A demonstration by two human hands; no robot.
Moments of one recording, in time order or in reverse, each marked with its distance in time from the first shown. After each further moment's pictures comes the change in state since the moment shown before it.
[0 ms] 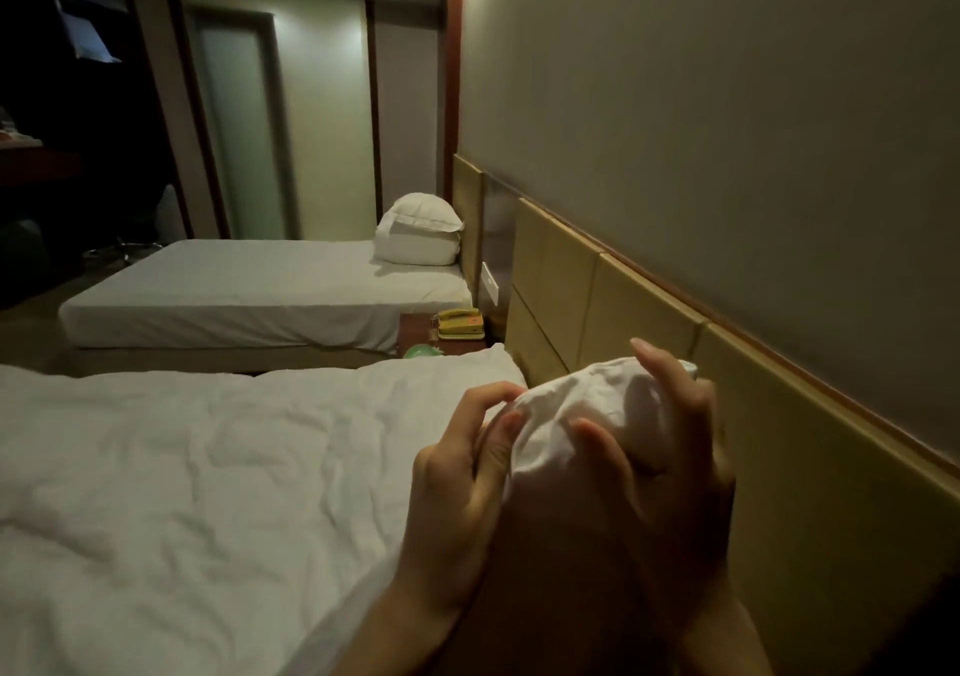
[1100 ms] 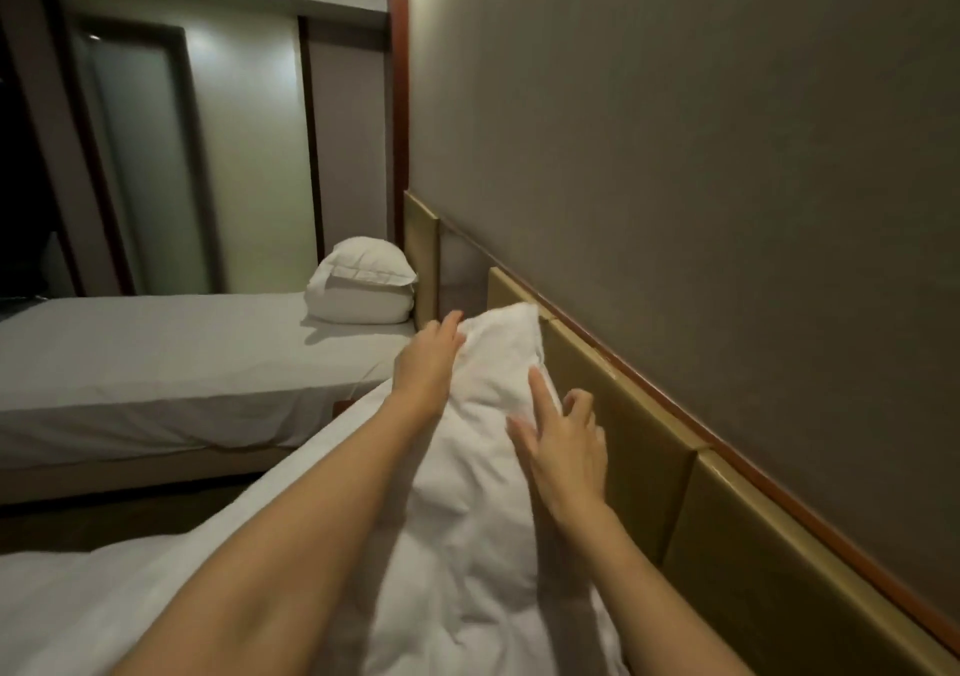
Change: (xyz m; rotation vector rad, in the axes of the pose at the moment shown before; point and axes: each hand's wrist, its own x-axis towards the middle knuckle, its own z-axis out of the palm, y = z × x) left_hand 0.546 -0.436 0.150 0.817 -0.234 -0.062; right_hand 0.234 0.412 0.383 -0.523 -0.512 0.481
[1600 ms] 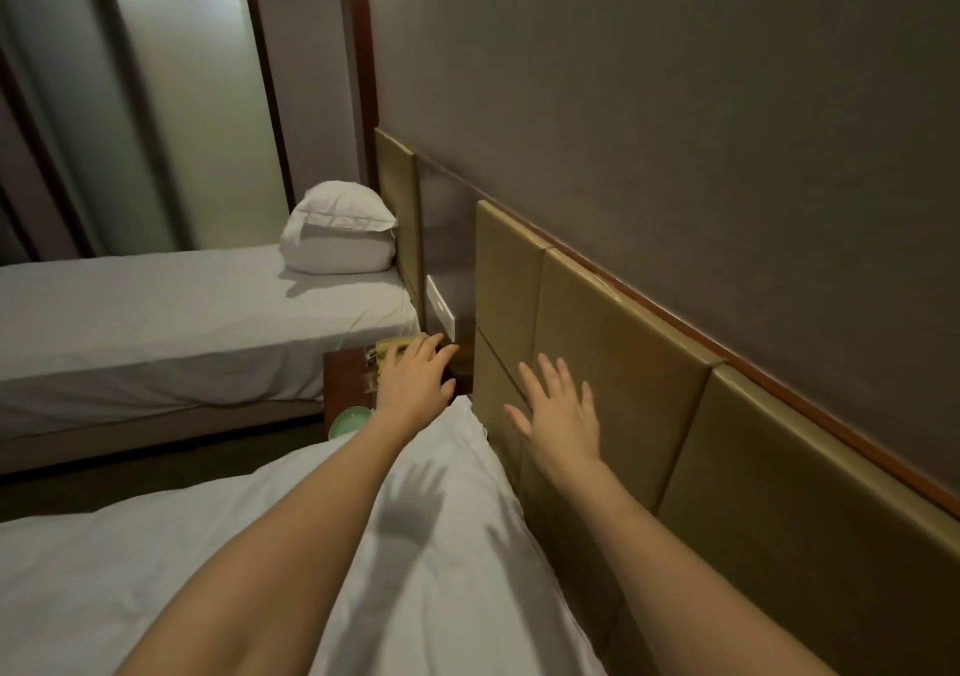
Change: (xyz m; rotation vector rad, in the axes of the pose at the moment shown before) left_hand -0.059 -0.061 0.067 0.357 -0.234 0.167; right_hand -0.014 0.027 0.057 -0.297 -0.231 -0.047
